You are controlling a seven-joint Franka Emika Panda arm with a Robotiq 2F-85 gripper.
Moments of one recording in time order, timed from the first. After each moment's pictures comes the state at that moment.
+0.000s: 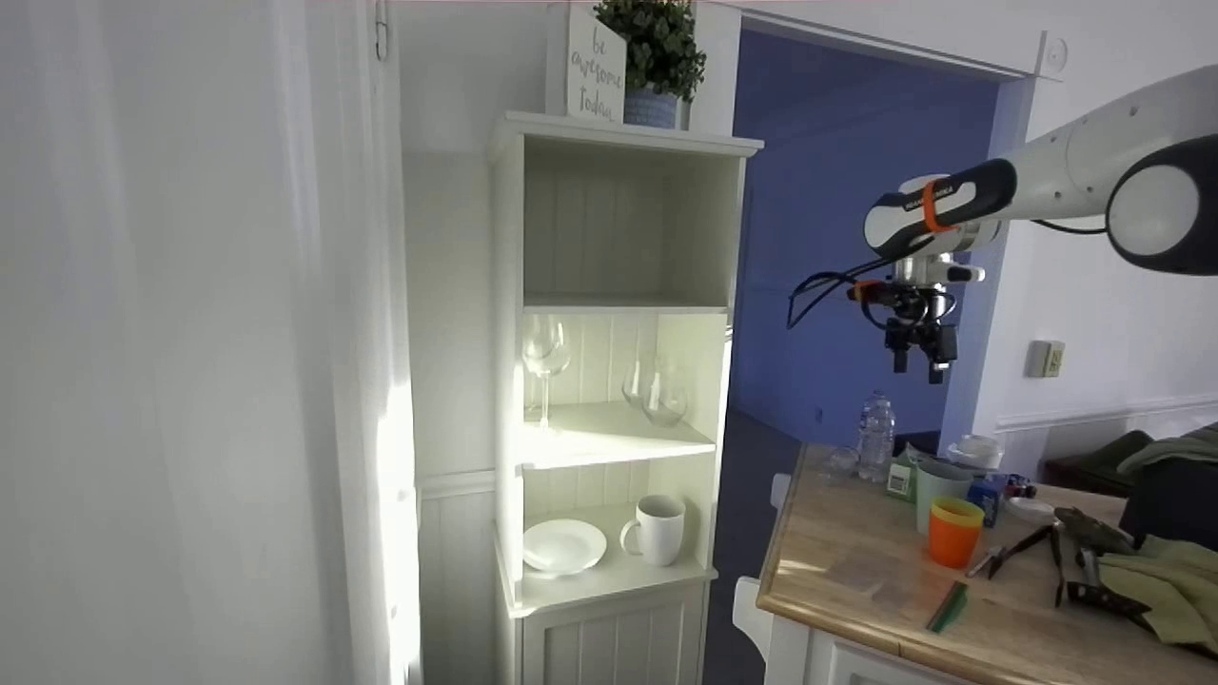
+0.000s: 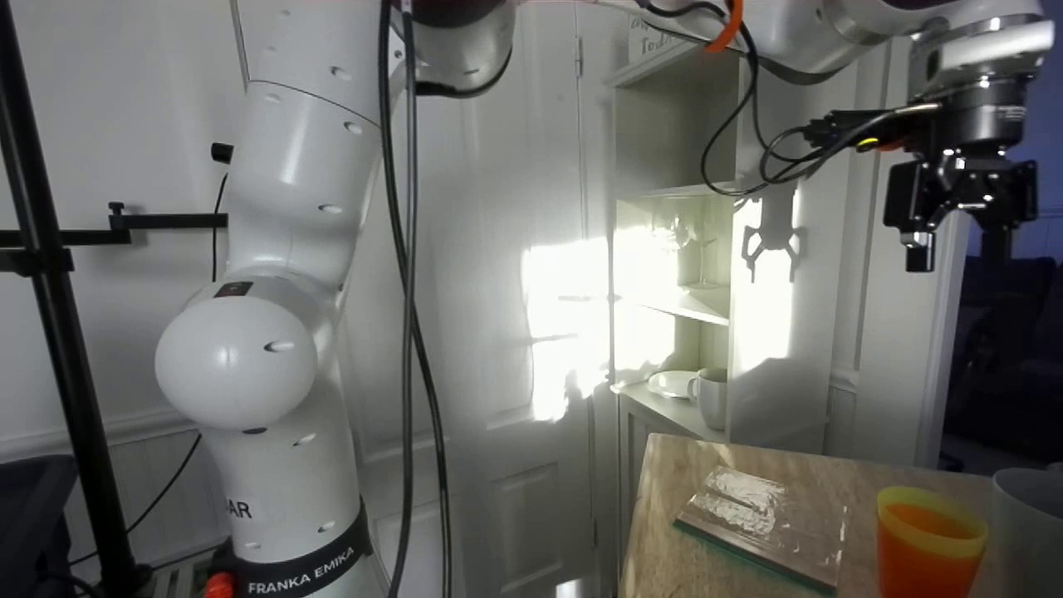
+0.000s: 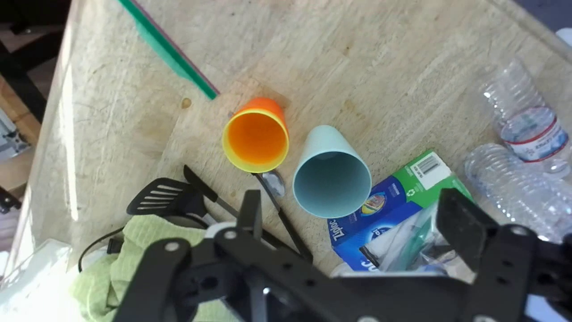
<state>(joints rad) -0.21 0.33 -0.31 -1.42 -0.03 1.74 1.47</state>
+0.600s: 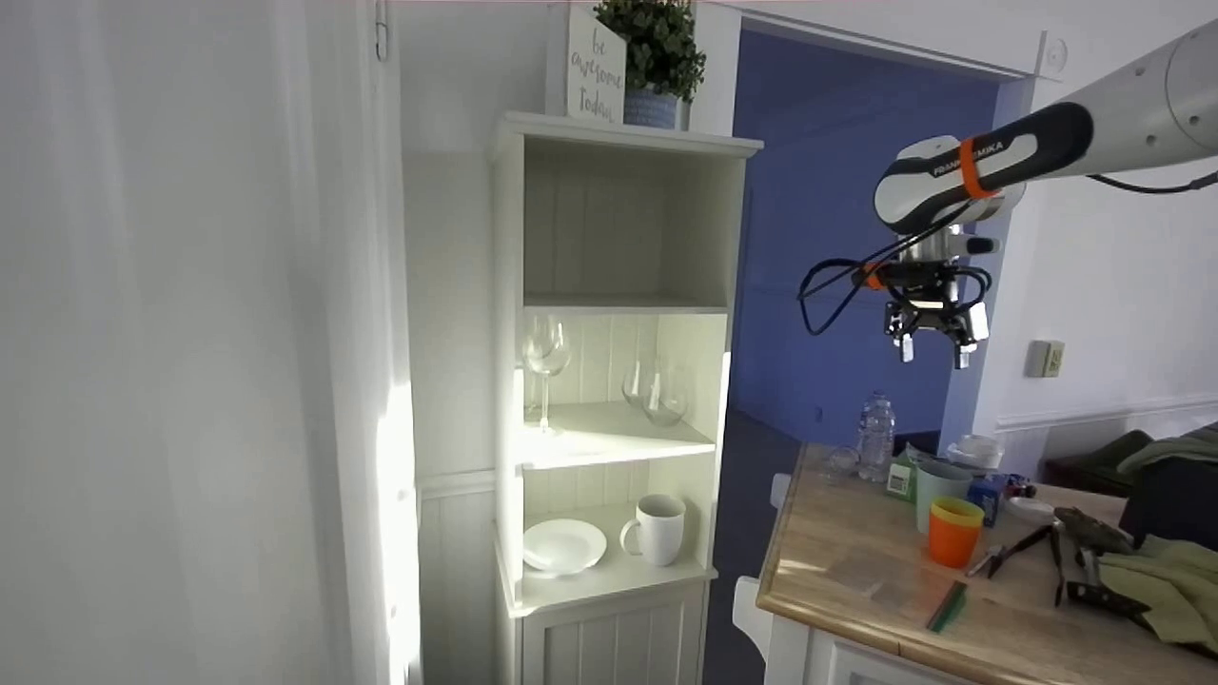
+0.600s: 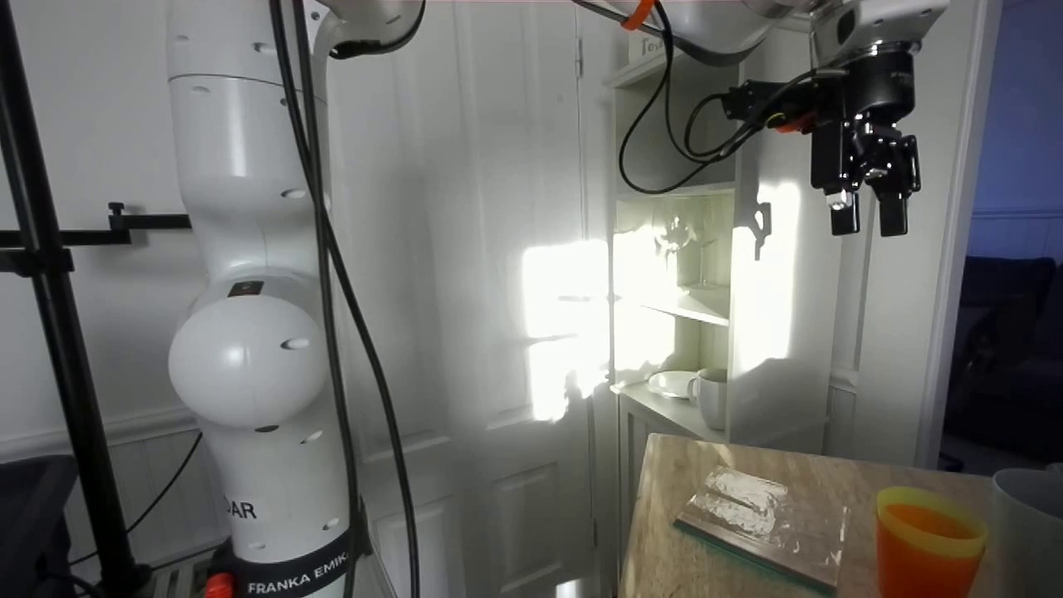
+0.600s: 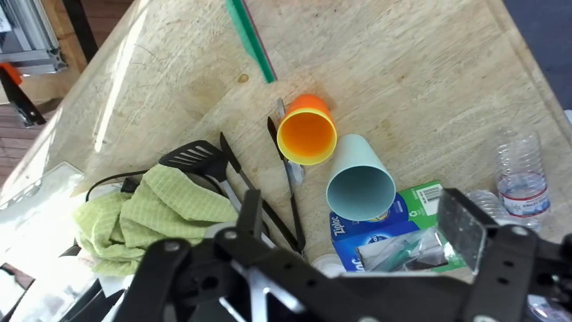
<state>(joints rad) -0.14 0.07 -0.26 -1.67 -0.19 1.73 1.32</state>
